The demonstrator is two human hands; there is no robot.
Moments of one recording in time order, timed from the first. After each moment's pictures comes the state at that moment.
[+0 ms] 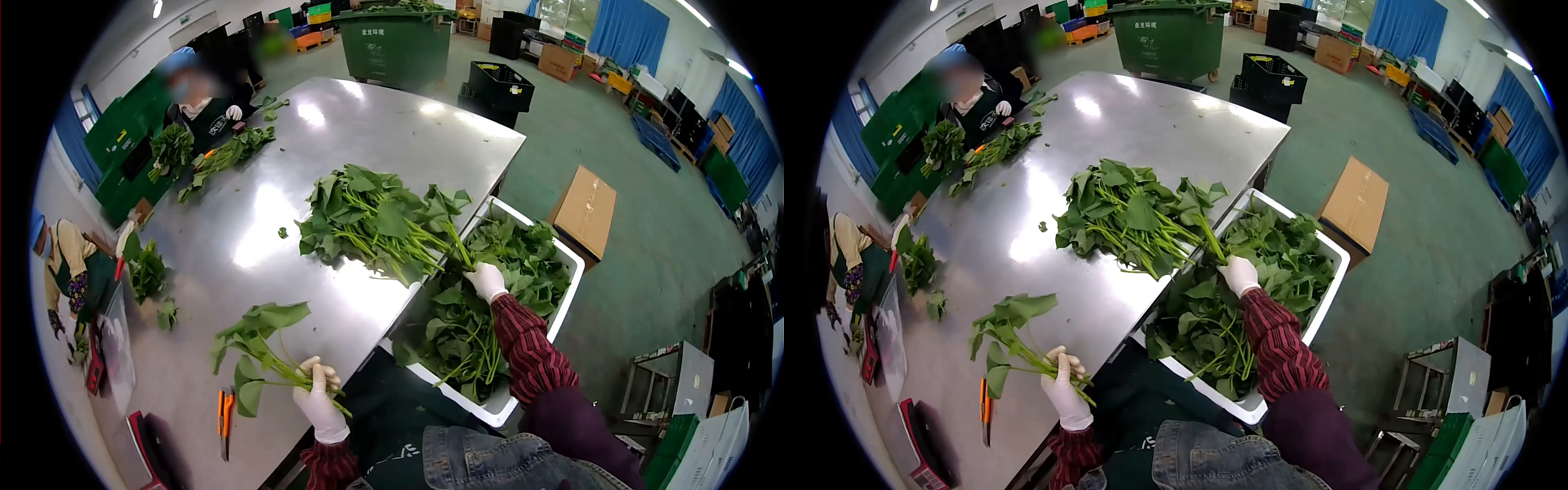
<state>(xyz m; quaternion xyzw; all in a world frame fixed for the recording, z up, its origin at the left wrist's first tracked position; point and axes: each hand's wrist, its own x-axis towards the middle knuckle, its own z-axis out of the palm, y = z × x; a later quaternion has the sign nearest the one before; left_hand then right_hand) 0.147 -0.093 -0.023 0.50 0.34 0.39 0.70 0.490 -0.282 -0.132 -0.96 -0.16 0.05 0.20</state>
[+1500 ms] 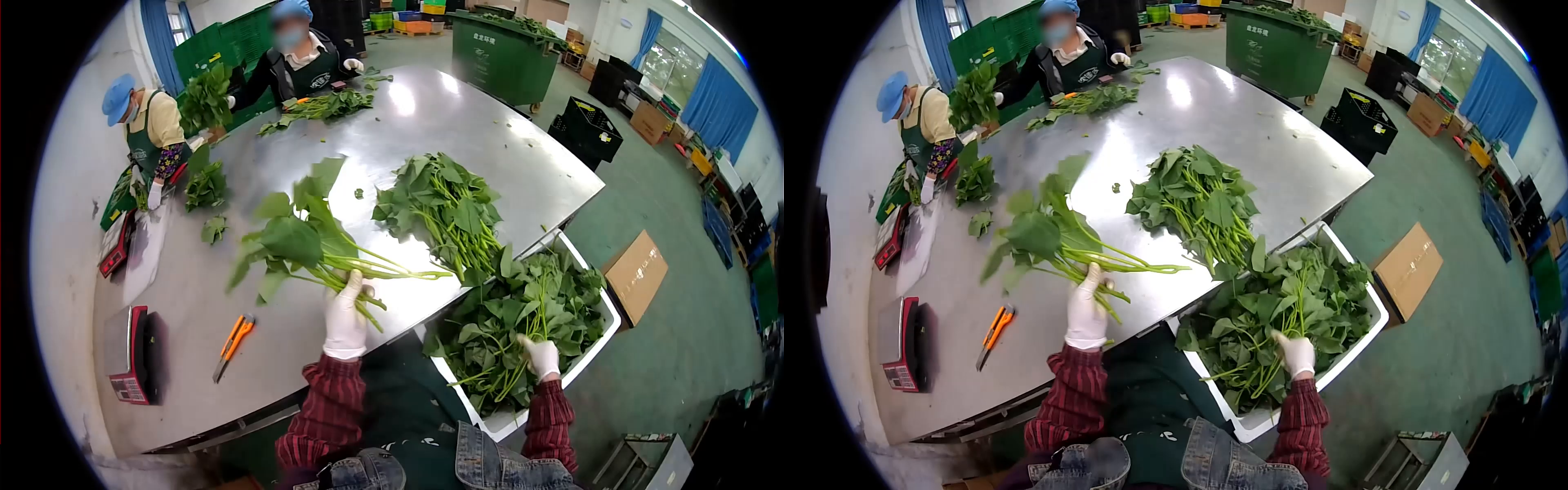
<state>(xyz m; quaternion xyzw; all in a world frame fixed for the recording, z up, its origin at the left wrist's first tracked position) 0.199 -0.058 0.016 0.39 0.21 0.43 0.78 0.399 -0.364 -0.109 -0.93 -0.03 0.19 0.33</state>
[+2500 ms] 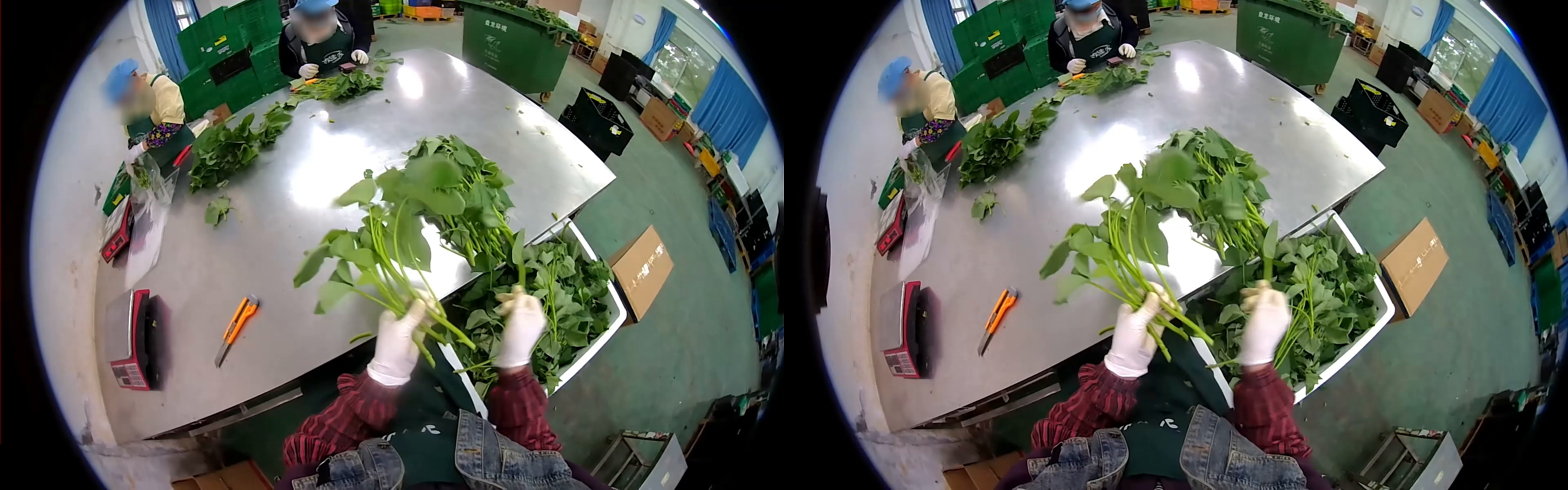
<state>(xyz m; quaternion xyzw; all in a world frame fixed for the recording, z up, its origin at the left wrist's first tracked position) 0.195 -0.123 -0.020 0.36 0.17 0.29 0.87 0.328 -0.250 -0.030 -0.70 -0.08 0.01 0.71</state>
